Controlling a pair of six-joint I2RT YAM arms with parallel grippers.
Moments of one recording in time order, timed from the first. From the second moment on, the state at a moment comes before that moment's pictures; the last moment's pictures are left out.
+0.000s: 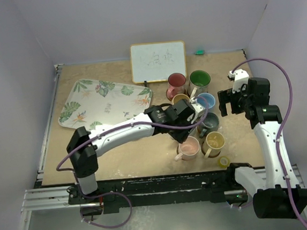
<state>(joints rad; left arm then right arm) -1.13 1.84 1.62 -0.76 -0.01 -0.25 -0.11 0.96 1.01 -0.76 -0.15 -0.26</state>
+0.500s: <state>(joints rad) -0.92 1.55 1.59 -0.74 -0.01 -0.14 -0.11 1.05 1.10 -0.79 -0.19 -0.34</state>
